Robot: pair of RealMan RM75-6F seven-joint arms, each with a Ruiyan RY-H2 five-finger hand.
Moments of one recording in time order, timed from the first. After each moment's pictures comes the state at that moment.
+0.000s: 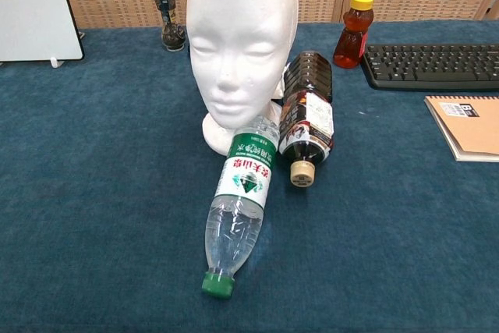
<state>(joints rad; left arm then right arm) -0.88 -1.15 -0.31 -1.83 1.60 1.09 0.56 -0.10 -1.08 -0.01 -1.61 -1.74 1.71 0.04</state>
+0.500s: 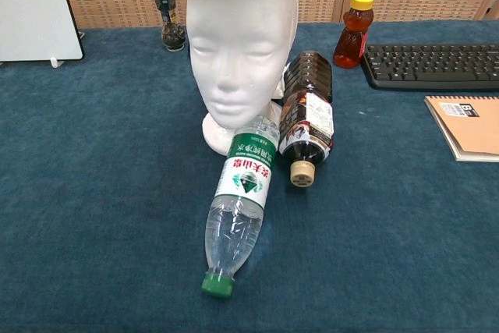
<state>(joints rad) -0.86 -1.16 -0.23 -1.88 1.66 1.08 0.66 -0.10 -1.09 -0.02 -1.59 -1.73 1.72 0.06</state>
